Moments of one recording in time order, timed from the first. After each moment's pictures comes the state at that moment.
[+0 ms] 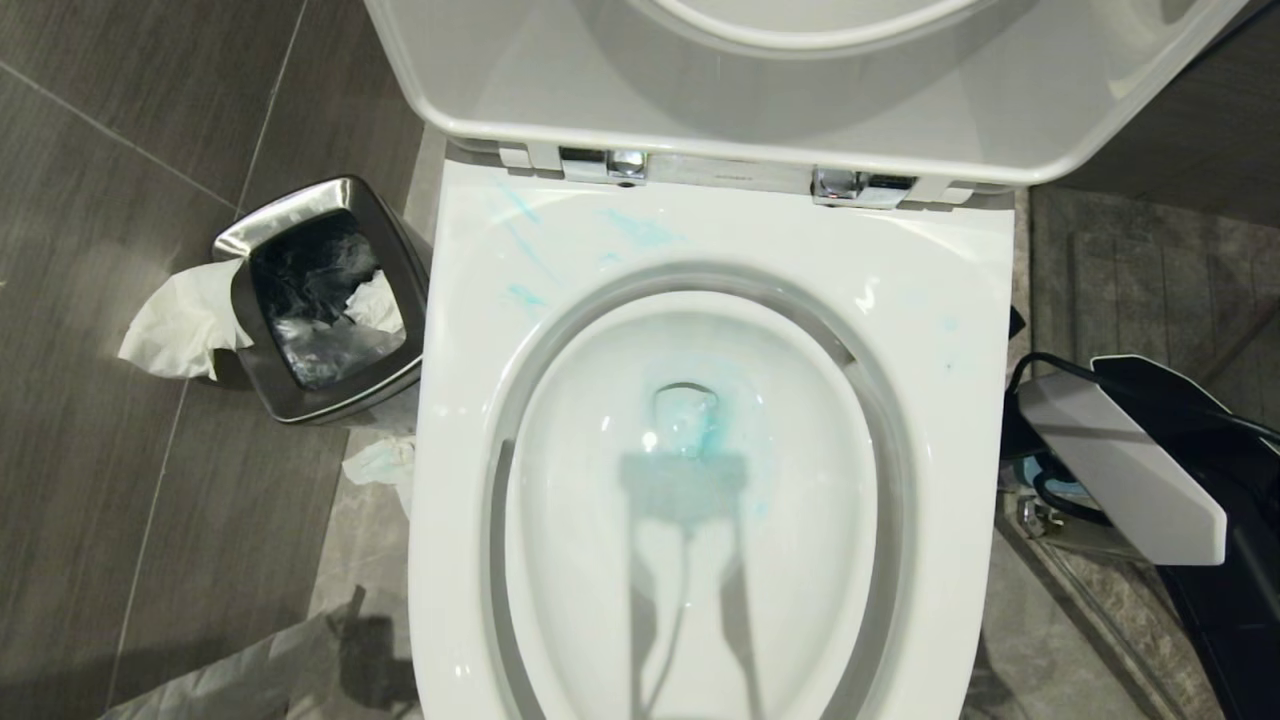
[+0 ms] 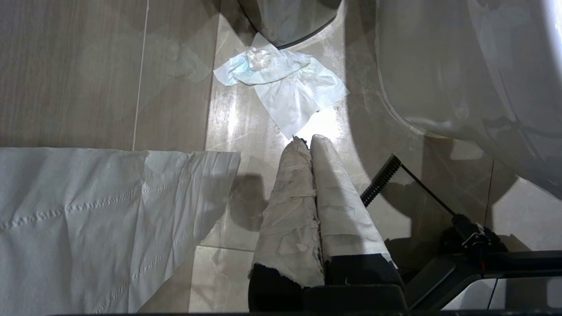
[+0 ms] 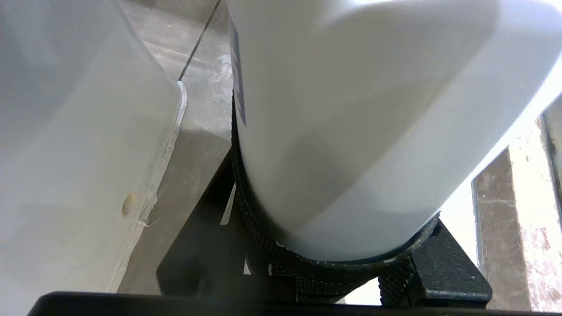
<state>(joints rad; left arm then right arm) -0.01 0.00 0.00 0.01 -0.01 0.00 0.13 2.55 -1.72 -1.30 -0.16 -0.25</state>
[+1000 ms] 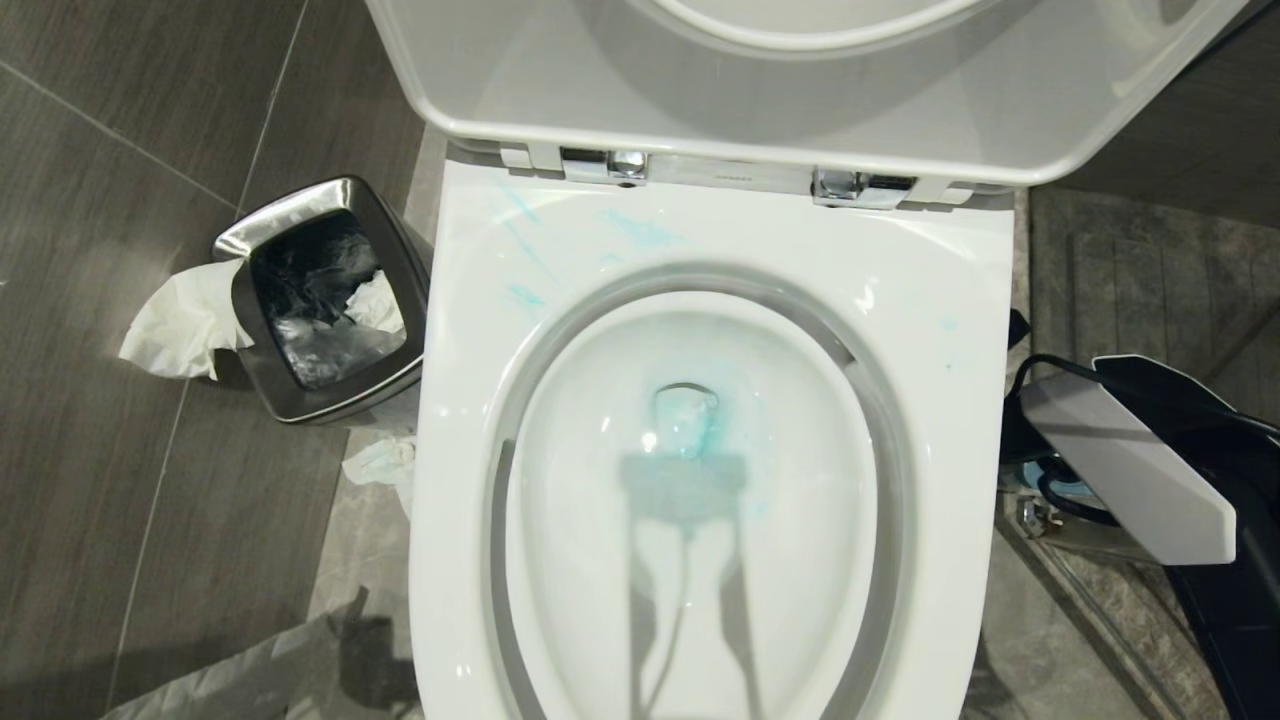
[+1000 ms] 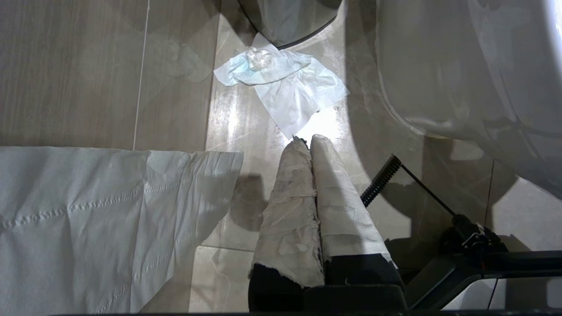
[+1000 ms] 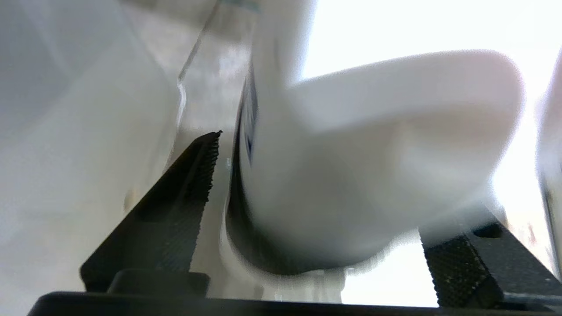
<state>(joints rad) -0.01 0.00 0.00 0.01 -0.01 0.00 0.13 2.54 -1.66 -1.35 -0.16 -0.25</state>
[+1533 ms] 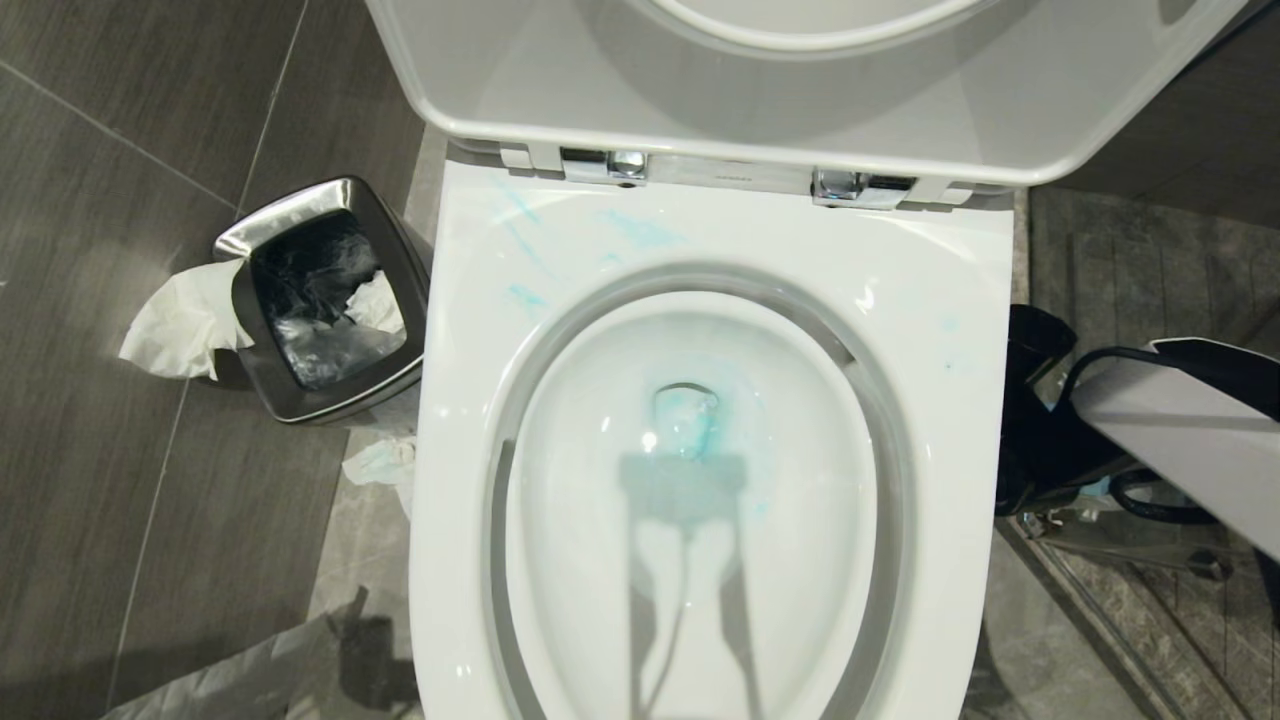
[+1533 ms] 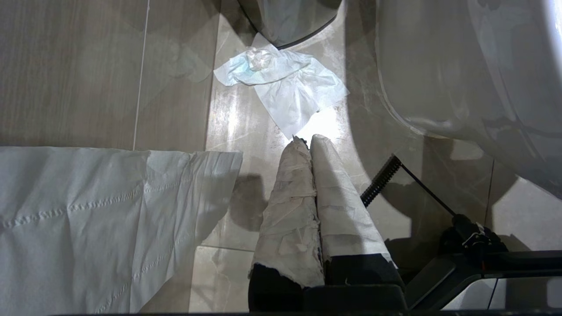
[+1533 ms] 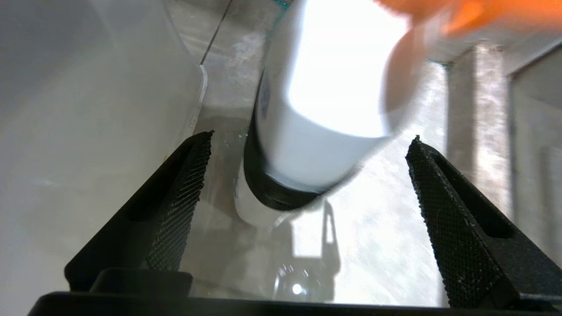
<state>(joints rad) -0.01 0.00 0.00 0.01 -0.01 0.00 0.15 2.33 -1.26 -1.46 -0.16 -0.24</state>
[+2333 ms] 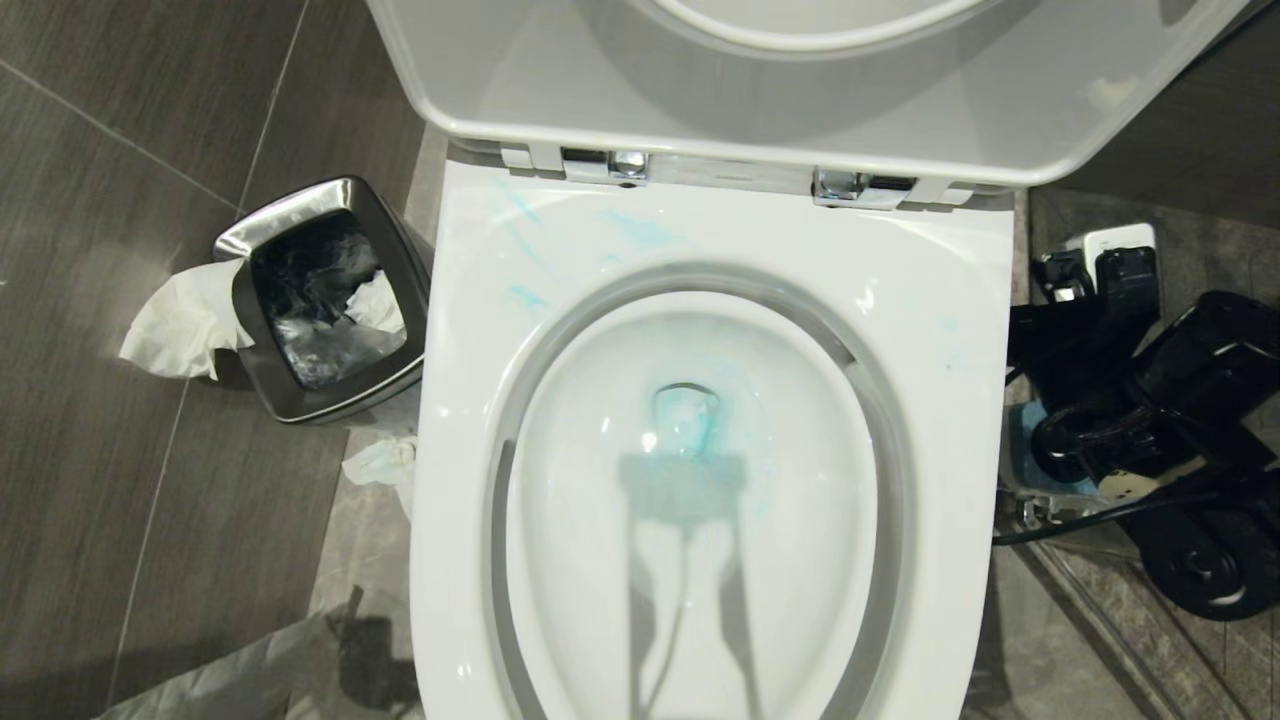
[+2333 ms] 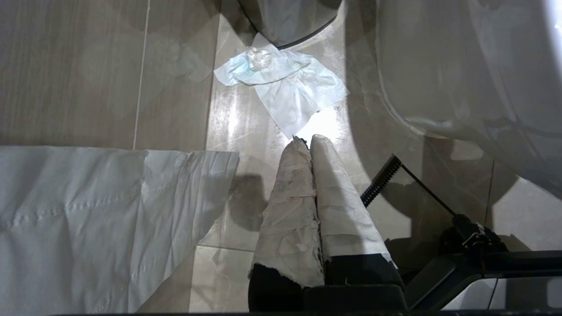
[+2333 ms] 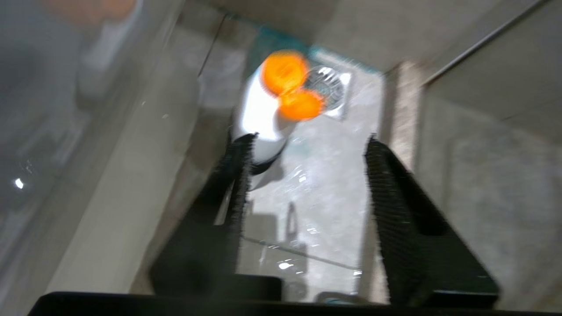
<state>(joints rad) -0.01 0.00 0.00 0.01 -0.01 0.00 0.20 1.84 -0.70 -1.47 -0.24 -0.28</state>
